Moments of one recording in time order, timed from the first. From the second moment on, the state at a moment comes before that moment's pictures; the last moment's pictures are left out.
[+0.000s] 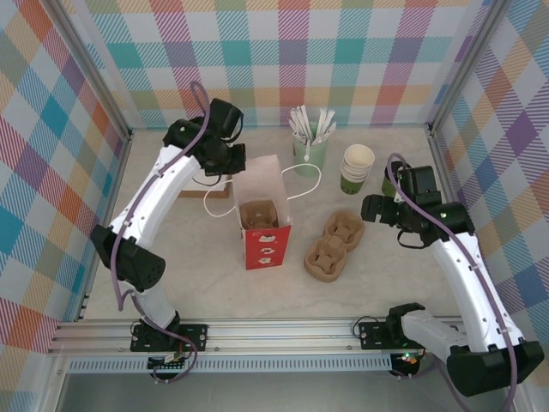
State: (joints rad) left arm -0.47 1.73 1.97 -1.28 -0.08 -0.52; right arm 0.20 1.02 1.15 -1.07 0.07 0.32
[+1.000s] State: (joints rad) left arm -0.28 1.43 1.68 -1.12 0.06 -0.64; right arm -0.14 1.29 1.16 -0.97 -0.13 0.19
